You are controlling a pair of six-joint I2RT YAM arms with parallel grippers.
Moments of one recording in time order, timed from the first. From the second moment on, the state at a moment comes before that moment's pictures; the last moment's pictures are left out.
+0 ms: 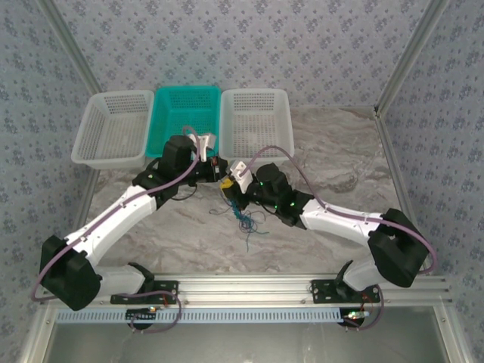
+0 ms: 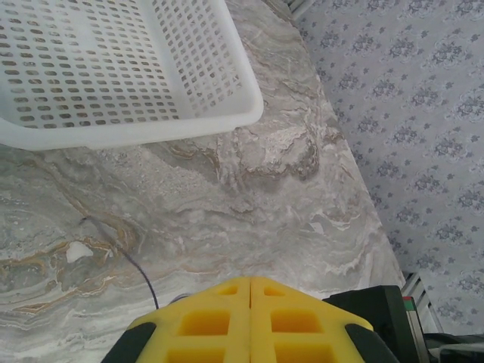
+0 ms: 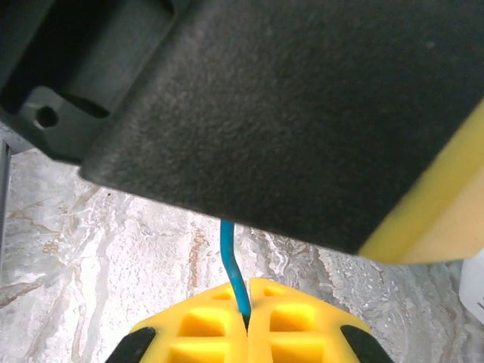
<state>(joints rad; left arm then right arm) -0.58 1.25 1.02 -0.28 0.36 -0.61 0.86 1.44 0.84 0.29 -0.24 -0.01</state>
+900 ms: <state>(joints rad) -0.49 1.20 0.62 0.30 0.53 -0.99 0.72 1.36 0.83 0.37 -0.44 0.28</state>
